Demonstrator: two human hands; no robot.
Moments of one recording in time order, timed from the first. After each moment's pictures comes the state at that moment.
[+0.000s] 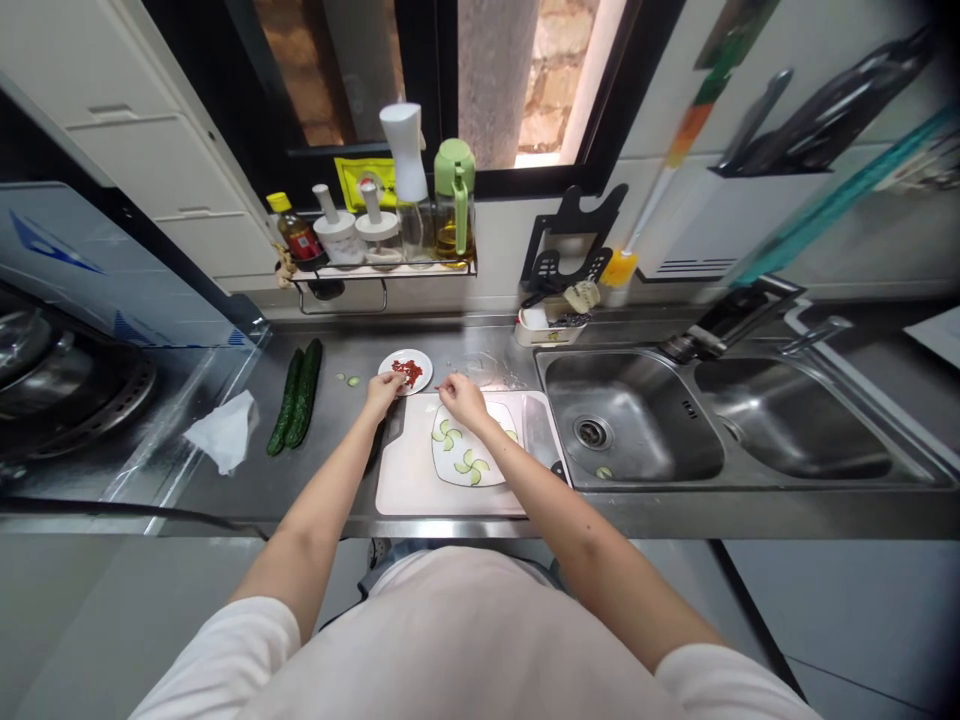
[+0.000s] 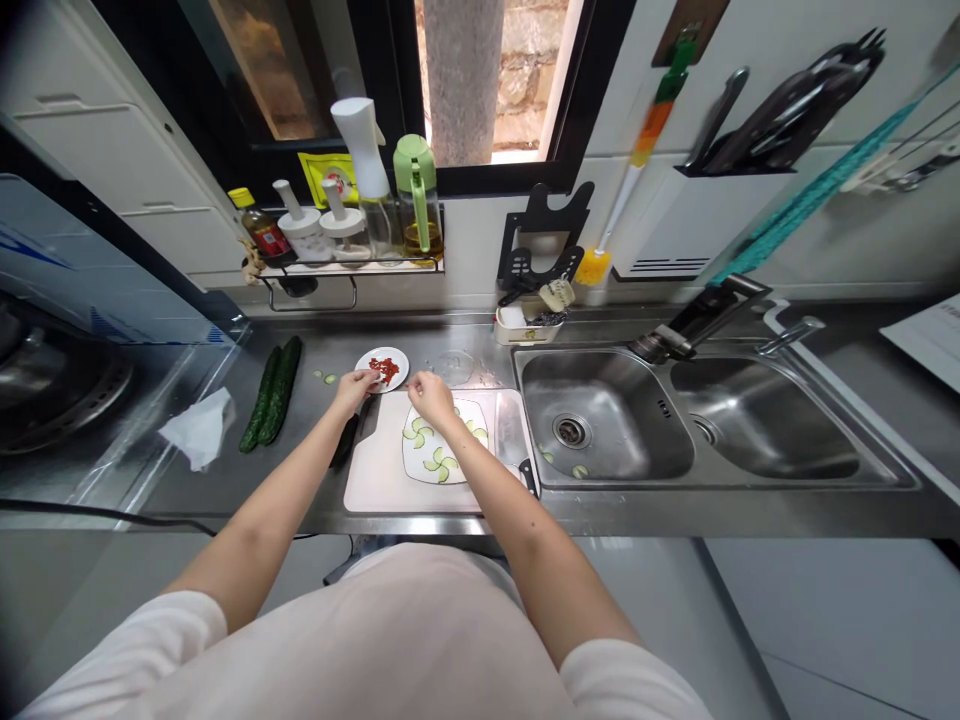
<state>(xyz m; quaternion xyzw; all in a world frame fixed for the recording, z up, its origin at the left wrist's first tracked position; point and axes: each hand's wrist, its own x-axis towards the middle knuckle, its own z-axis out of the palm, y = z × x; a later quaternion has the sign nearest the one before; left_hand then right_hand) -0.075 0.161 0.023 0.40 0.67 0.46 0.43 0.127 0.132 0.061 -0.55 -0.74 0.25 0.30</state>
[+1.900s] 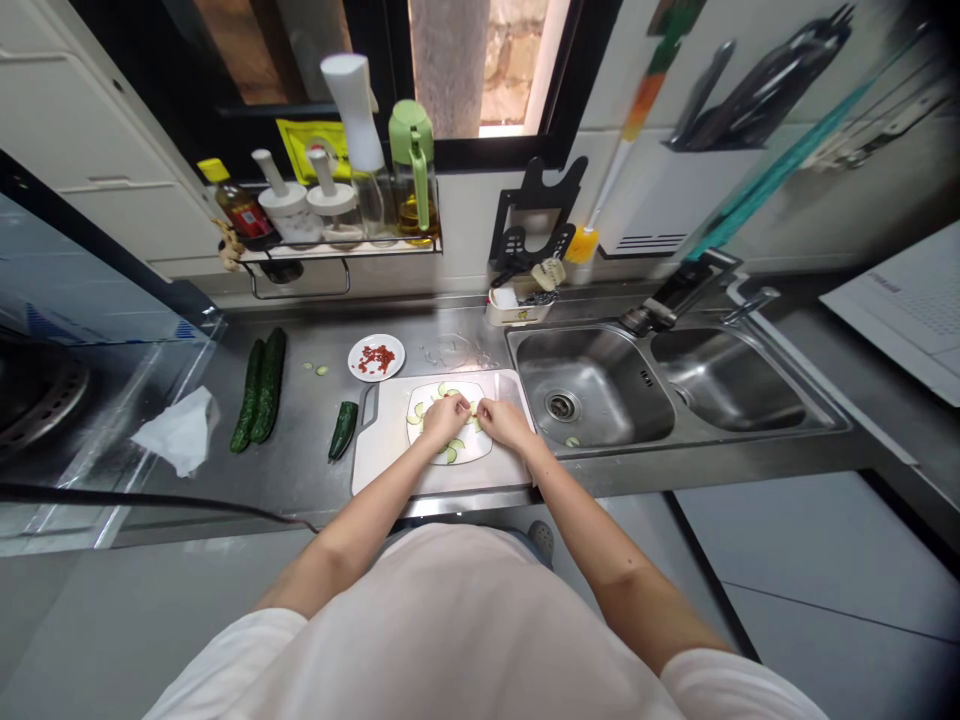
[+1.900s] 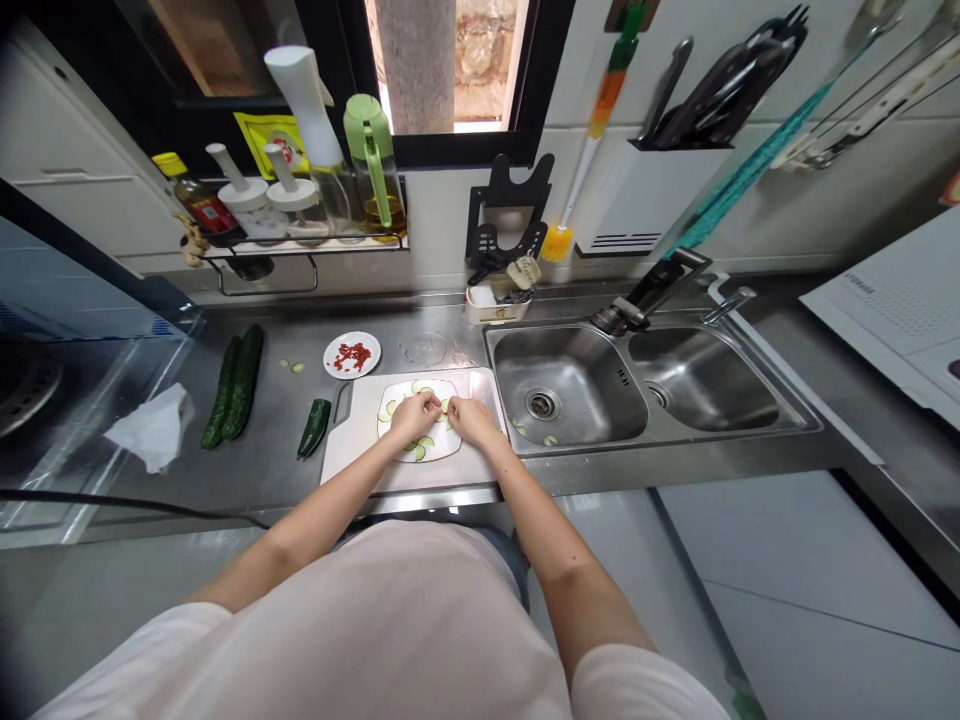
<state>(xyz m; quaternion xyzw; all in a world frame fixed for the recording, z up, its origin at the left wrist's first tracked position) 0.090 0.074 0.030 0.69 0.64 0.12 0.32 0.247 0.056 0.047 -0.62 -0.75 0.22 0.02</state>
